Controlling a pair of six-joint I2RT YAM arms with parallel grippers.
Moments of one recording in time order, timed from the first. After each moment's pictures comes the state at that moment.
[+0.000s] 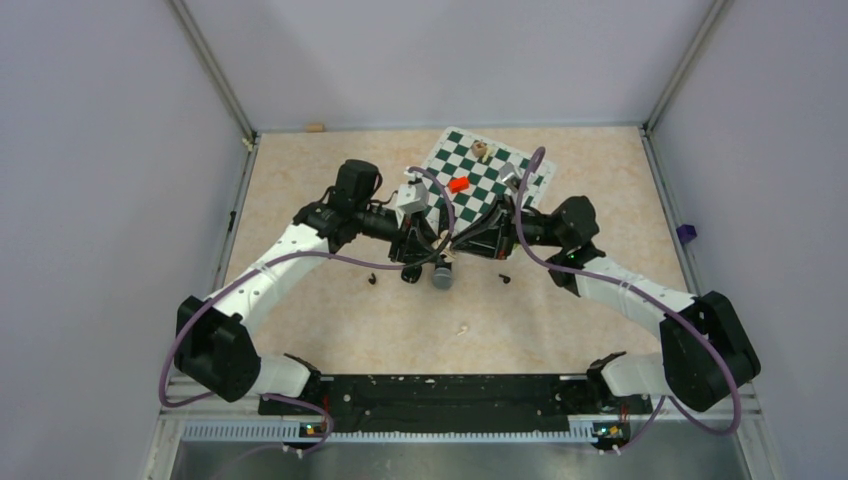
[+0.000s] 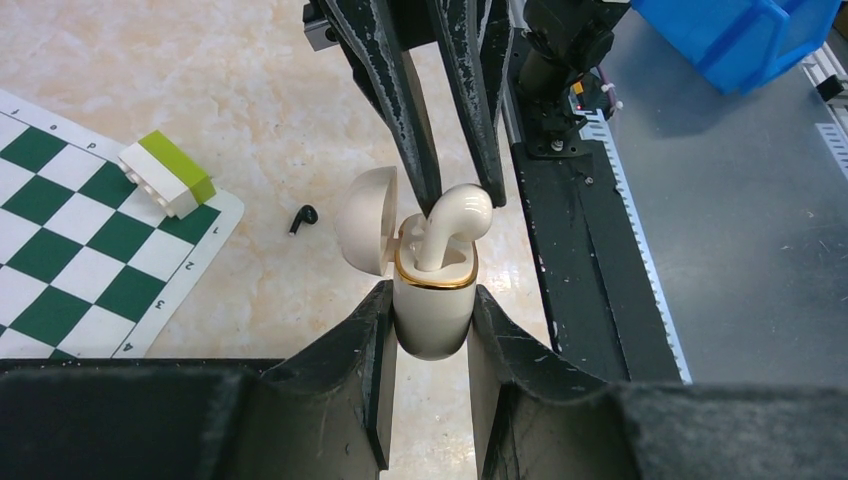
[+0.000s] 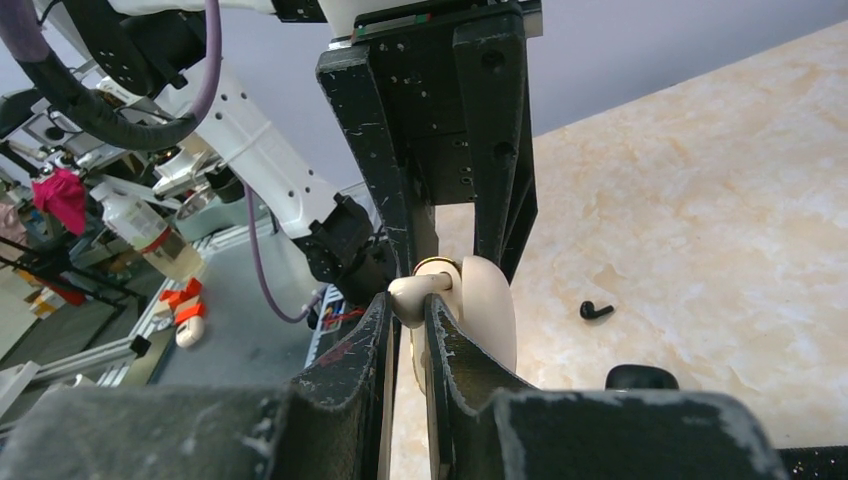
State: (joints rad) left arm -0.49 1.38 1.14 -0.41 1.17 0.42; right arm 0.50 1.30 0.68 0.93 -1.04 0.67
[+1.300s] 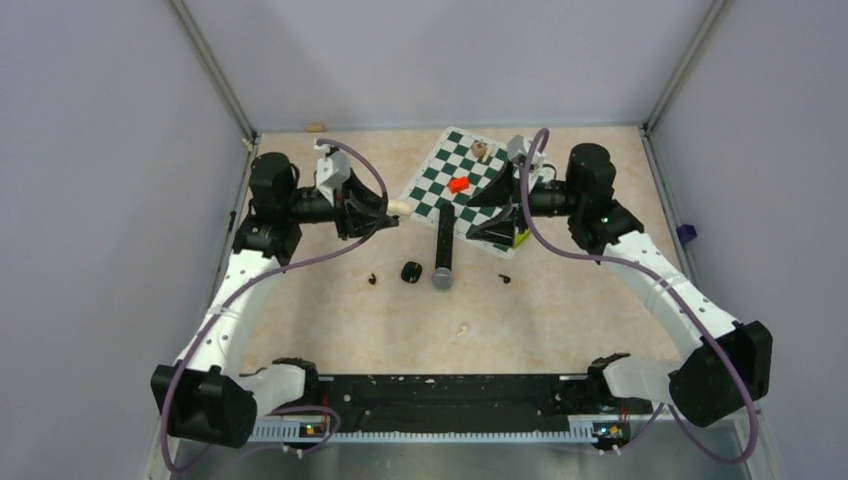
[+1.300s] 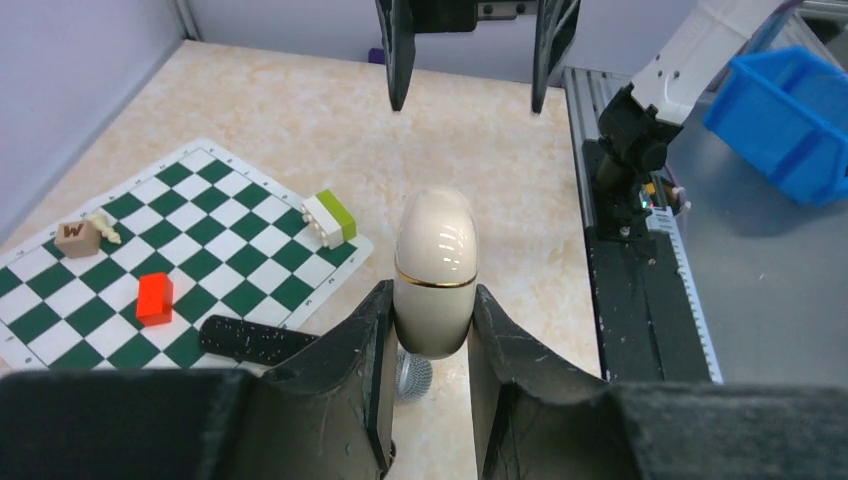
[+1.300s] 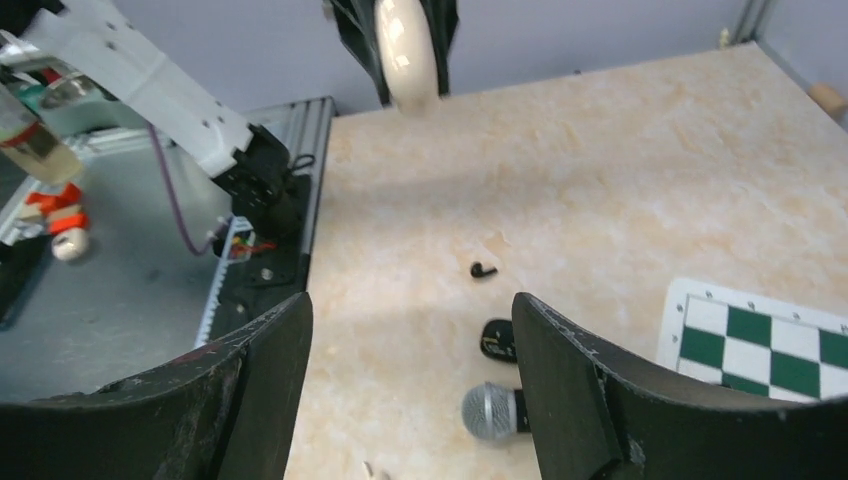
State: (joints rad) left arm -0.17 1.16 1.07 -0.15 1.32 0.16; right arm 0.40 1.23 1.10 0.05 -1.17 0.07
